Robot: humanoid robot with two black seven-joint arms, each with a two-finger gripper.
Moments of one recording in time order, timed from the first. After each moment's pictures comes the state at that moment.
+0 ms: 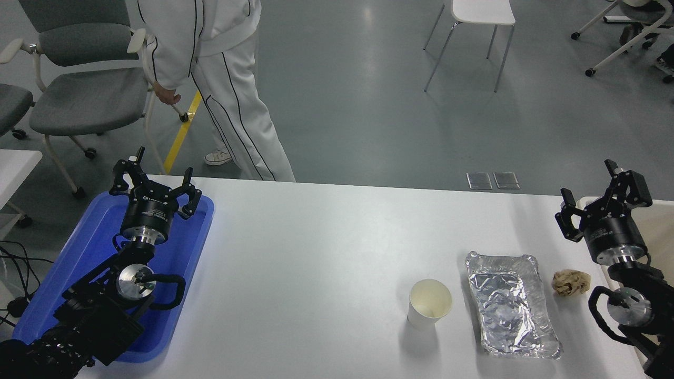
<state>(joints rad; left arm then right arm) -0.62 0.18 -0.87 -0.41 -0.09 -0.55 -0.51 0.44 -0.51 0.68 0.71 -0.02 0.24 0.63</state>
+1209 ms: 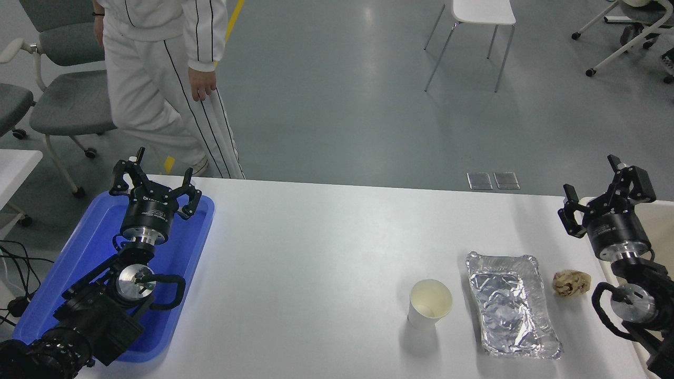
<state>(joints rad) -0.61 0.18 -0.87 -0.41 -0.09 -0.55 -0.52 0.45 -0.53 0.67 0.69 -0.03 0.25 0.63</state>
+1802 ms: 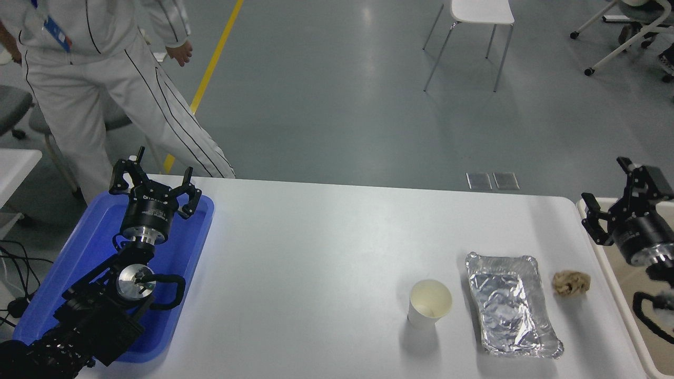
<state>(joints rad) -0.62 0.18 -0.87 -0.41 -0.09 -0.55 -0.51 0.61 -0.74 0.15 0.71 -0.03 0.25 0.64</state>
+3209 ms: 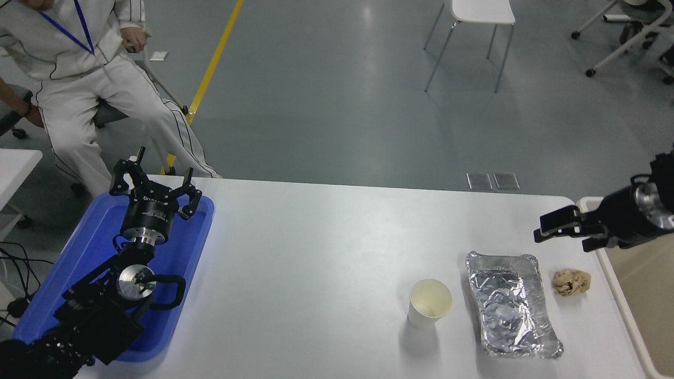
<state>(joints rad) -0.62 0.18 -0.87 -0.41 -0.09 -0.55 -0.51 1.98 -0.55 -1.42 1.34 -0.46 0.52 0.29</state>
